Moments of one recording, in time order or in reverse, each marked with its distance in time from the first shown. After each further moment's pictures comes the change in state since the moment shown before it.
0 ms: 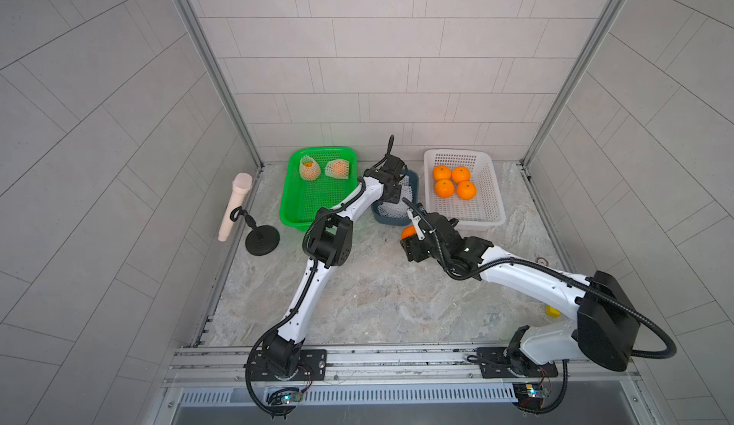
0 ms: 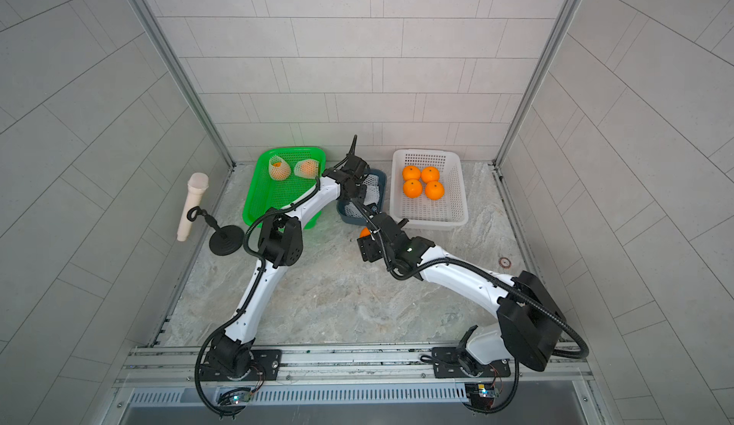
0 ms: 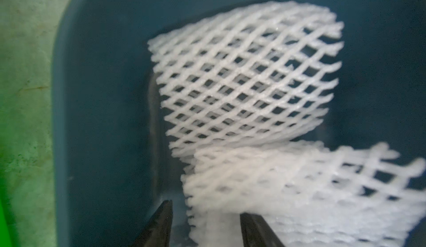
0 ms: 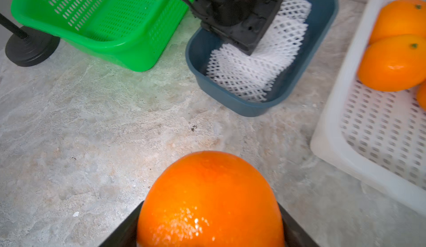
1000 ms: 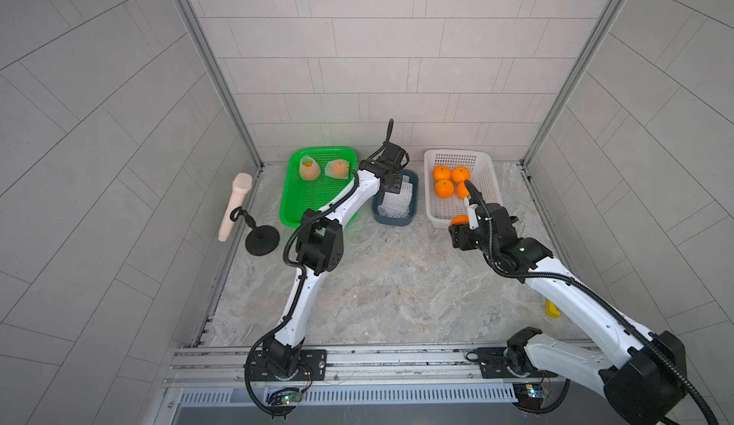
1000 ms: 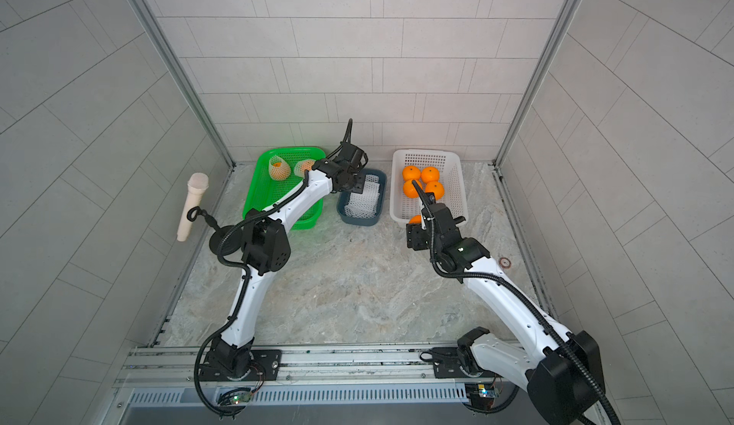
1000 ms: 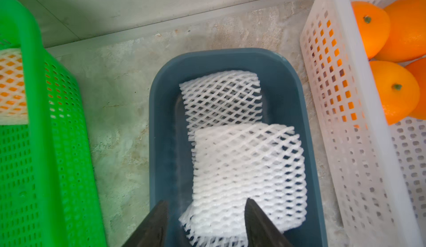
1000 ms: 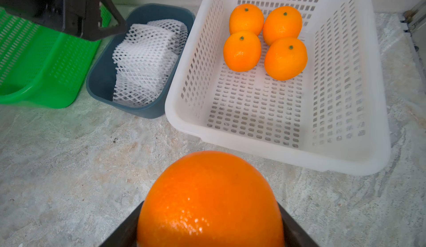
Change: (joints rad) left arm -0.038 -0.257 -0.158 0.013 -0.055 -0.002; right arm -0.344 -0.264 -0.045 -0.179 -0.045 -0.039
